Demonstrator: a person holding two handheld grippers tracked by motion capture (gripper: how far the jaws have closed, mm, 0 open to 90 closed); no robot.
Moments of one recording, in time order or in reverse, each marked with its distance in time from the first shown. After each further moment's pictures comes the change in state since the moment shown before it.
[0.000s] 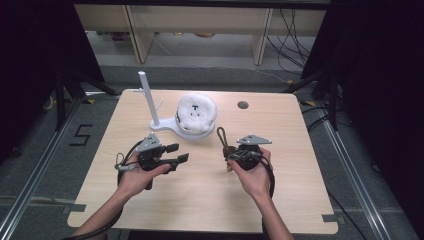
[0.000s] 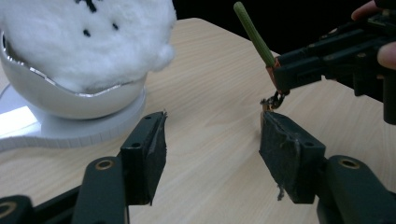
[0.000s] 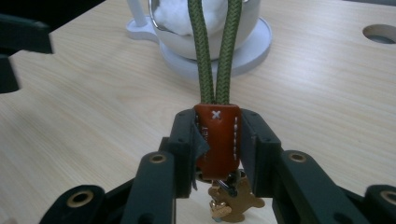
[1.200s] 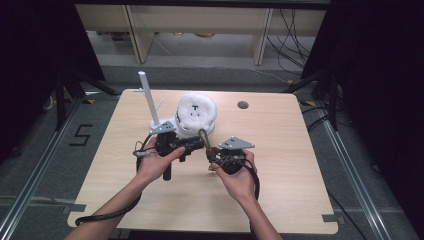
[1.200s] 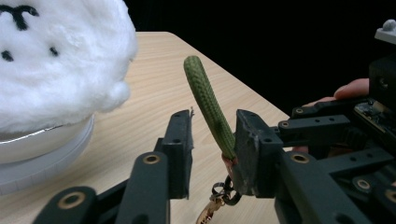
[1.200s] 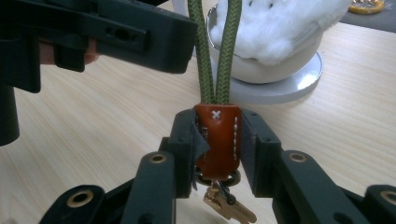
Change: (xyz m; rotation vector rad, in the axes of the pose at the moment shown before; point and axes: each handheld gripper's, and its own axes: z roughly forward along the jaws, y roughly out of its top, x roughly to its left) left arm -0.006 0.029 0.038 -0.030 -0.125 -0.173; right arm 0.040 0.004 0.014 -0.058 0.054 -0.103
